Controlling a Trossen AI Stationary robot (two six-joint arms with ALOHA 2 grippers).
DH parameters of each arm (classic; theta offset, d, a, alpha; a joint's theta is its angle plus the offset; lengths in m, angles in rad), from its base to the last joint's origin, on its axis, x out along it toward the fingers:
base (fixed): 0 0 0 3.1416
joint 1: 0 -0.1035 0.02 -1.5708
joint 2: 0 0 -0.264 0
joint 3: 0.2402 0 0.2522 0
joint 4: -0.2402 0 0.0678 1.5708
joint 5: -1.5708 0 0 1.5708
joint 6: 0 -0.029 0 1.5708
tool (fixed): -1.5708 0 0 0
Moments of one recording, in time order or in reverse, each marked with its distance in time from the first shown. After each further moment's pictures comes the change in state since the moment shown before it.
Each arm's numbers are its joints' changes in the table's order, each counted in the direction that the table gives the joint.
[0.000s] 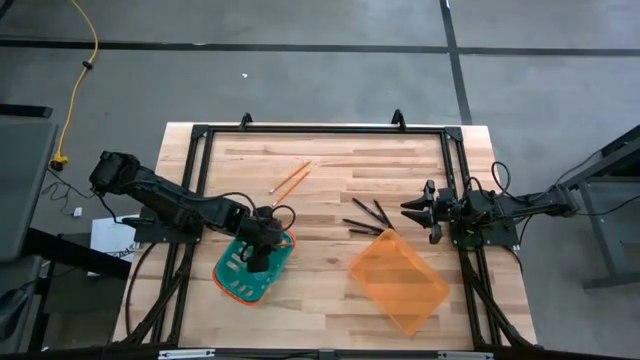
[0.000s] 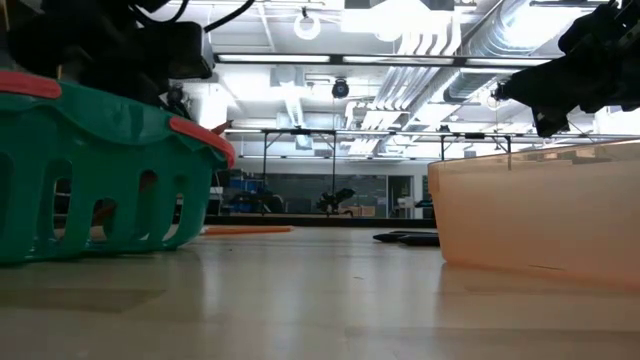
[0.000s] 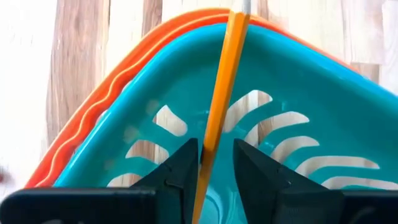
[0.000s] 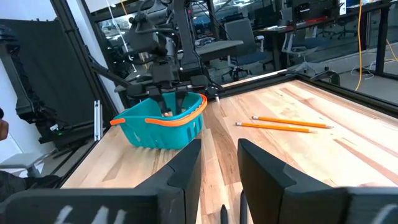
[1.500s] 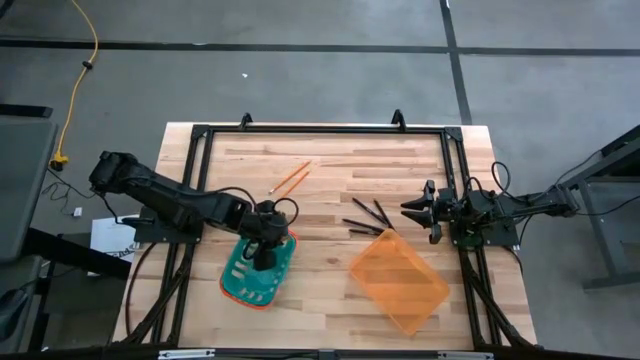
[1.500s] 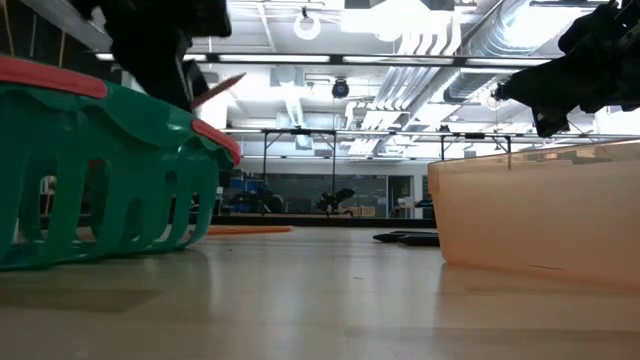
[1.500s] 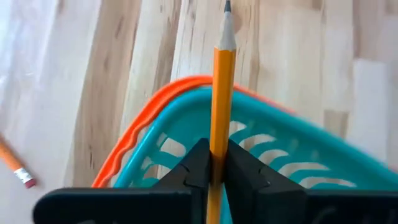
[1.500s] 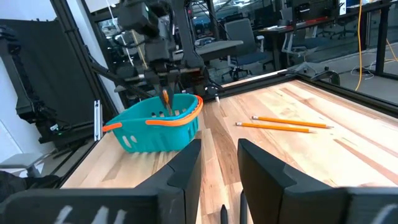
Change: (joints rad) left arm 0.000 0.003 0.182 -0.153 -0.054 0.091; right arm 0.000 0.000 0.000 0.000 0.000 0.000
